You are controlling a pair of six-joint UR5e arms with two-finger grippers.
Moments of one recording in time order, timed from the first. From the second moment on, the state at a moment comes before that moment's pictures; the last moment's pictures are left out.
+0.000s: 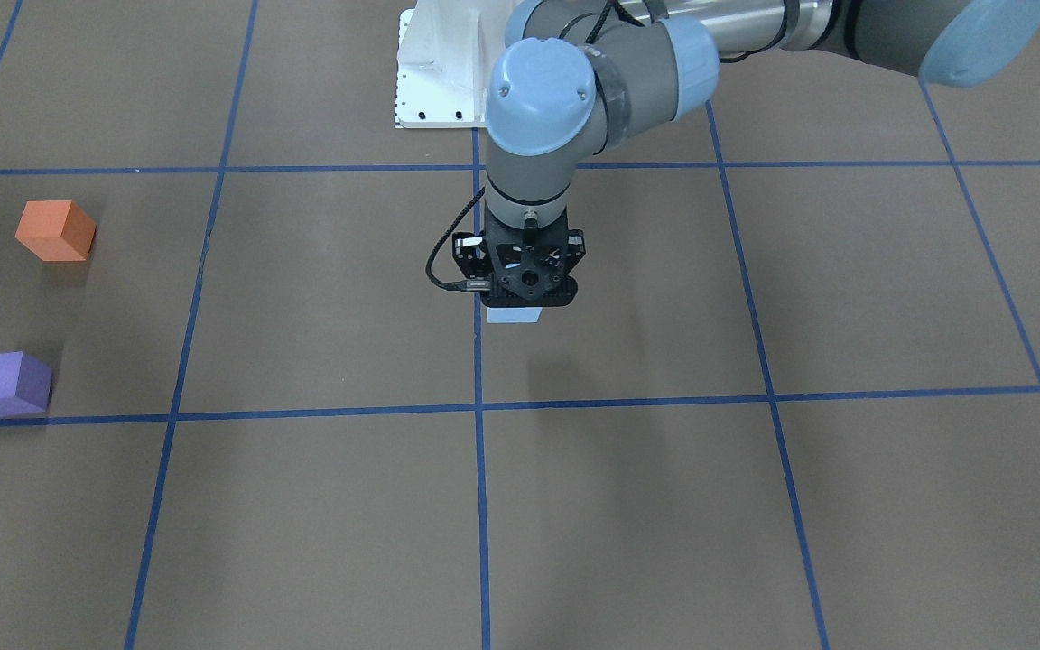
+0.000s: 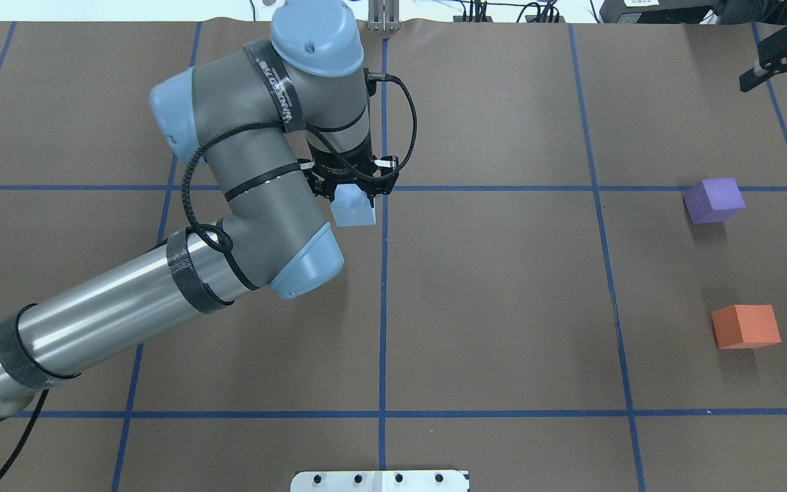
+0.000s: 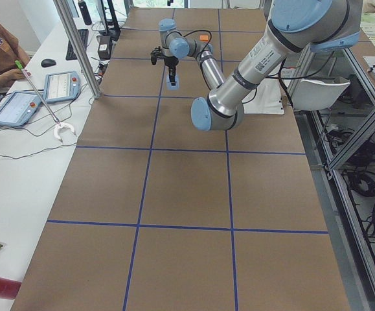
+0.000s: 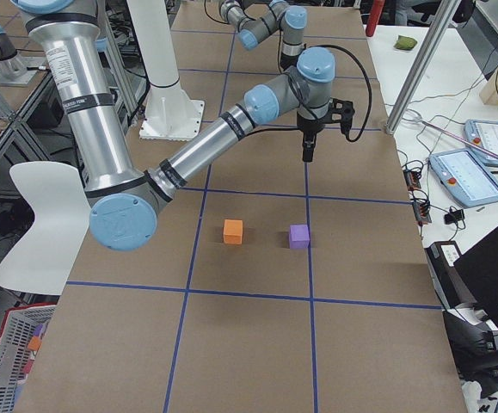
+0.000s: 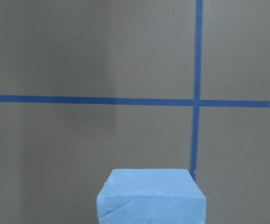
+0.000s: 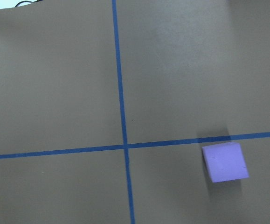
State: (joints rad) left arm -0.64 -2.52 -1.46 -1.45 -2.04 -1.11; right arm 1.31 -1.25 2.01 -1.83 2.44 0.65
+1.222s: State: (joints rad) left arm -0.58 -2.54 -1.29 -1.67 -2.04 -1.19; right arm 1.18 -1.04 2.09 -1.94 2.43 0.91
